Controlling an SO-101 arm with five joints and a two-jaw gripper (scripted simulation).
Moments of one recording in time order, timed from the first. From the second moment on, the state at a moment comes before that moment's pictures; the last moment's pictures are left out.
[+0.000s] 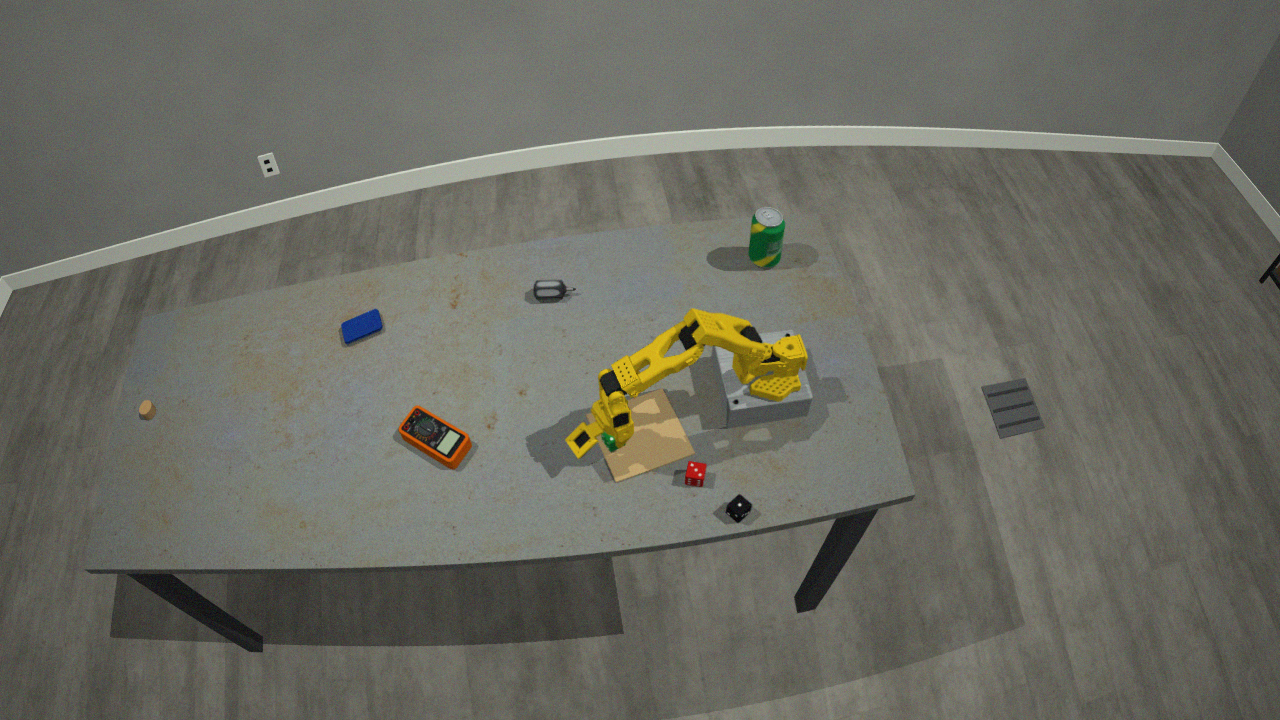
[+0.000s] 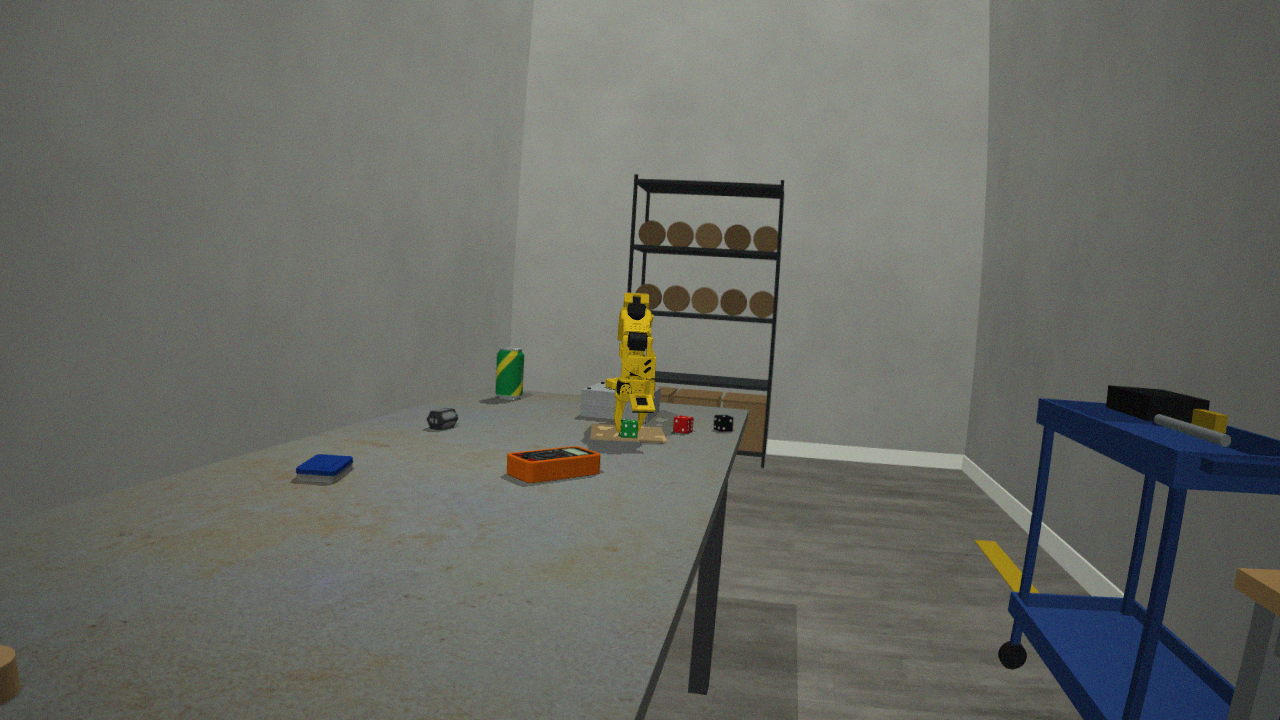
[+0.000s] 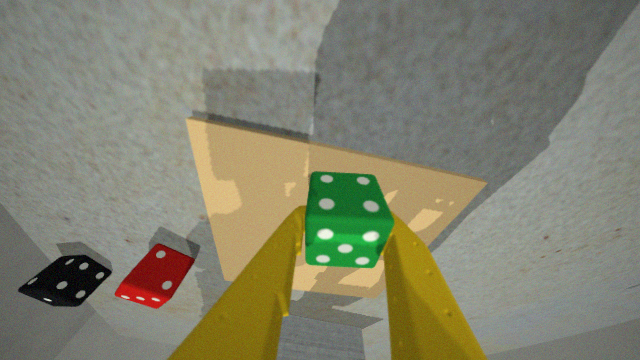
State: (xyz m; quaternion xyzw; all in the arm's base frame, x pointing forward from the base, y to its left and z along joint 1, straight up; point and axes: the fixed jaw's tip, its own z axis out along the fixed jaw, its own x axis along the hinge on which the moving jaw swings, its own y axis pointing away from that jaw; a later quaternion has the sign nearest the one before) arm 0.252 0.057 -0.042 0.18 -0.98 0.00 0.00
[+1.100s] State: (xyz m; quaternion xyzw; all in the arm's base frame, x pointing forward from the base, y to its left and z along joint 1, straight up) arm 0.252 0.057 -0.042 0.18 -0.98 0.00 0.00
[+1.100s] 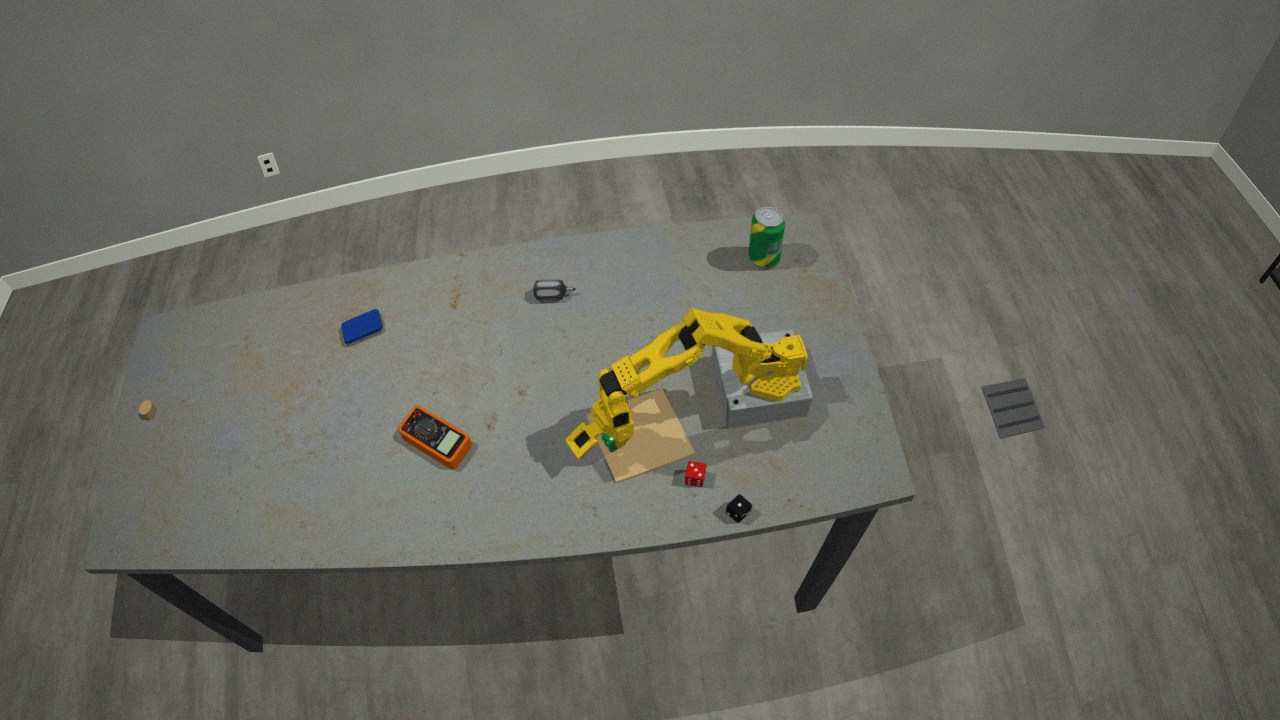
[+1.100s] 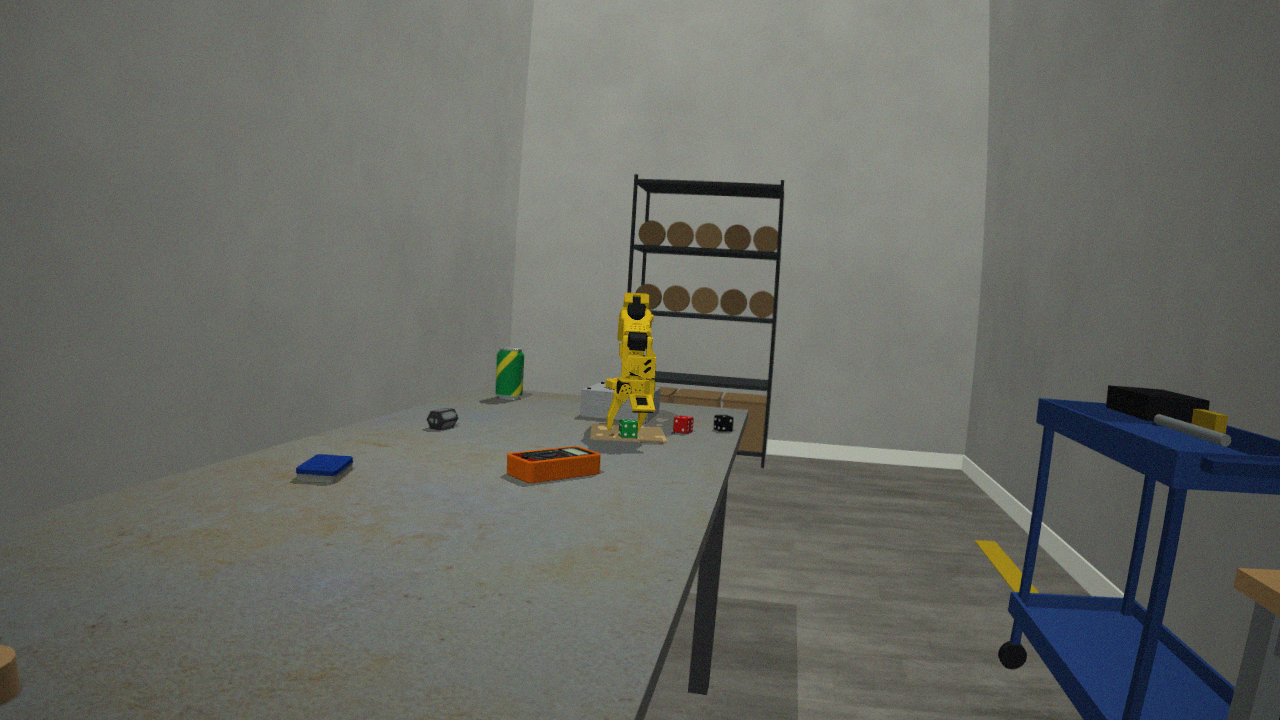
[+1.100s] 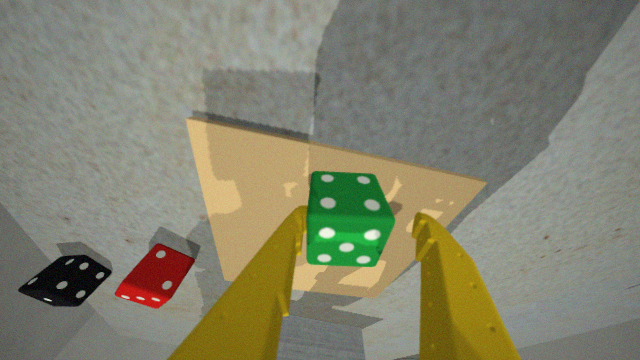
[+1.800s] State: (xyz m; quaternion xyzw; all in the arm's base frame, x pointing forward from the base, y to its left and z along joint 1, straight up) arm 0.248 0.056 -0.041 0.18 -0.98 0.00 0.02
